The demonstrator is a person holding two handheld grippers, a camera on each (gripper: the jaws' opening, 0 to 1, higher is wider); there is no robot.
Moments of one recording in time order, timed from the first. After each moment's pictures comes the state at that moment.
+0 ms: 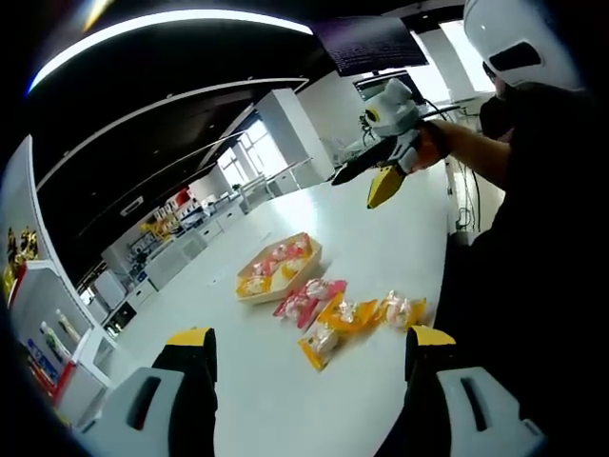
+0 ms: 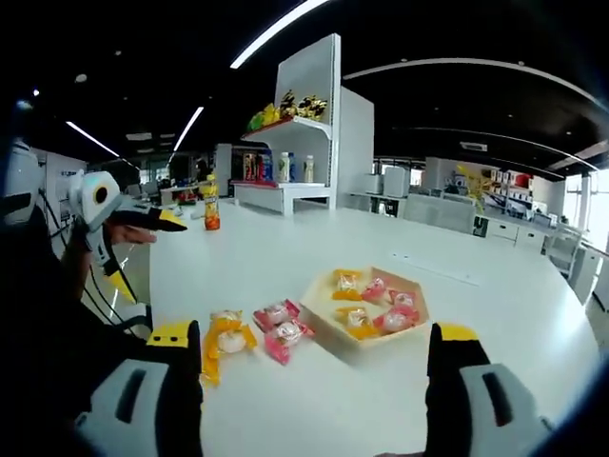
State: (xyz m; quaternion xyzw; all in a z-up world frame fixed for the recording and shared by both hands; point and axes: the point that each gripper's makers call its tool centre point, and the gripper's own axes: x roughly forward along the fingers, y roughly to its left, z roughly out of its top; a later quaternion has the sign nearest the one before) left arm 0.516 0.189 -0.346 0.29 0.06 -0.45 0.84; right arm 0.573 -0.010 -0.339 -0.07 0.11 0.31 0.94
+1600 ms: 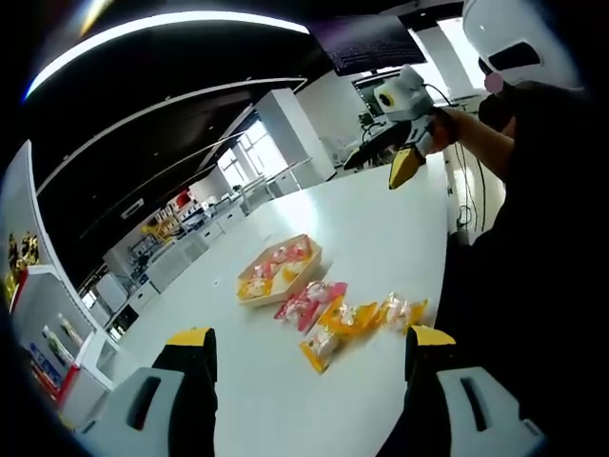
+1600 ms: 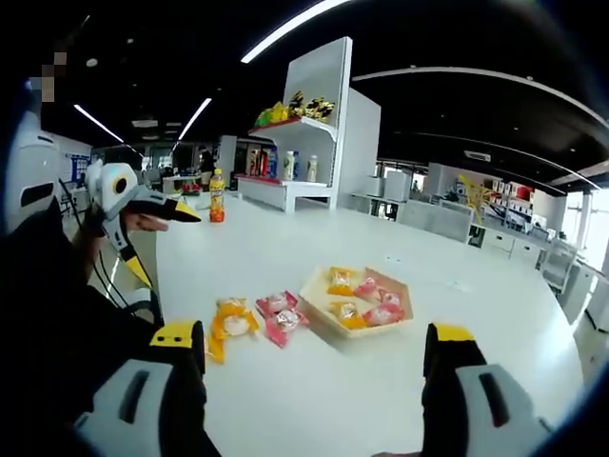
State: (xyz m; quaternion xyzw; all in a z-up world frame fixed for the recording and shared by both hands) left arm 0.515 0.186 -0.342 0.30 0.05 -0.45 0.84; right arm 0.547 -0.030 -0.324 -0.10 0.11 0.31 0.94
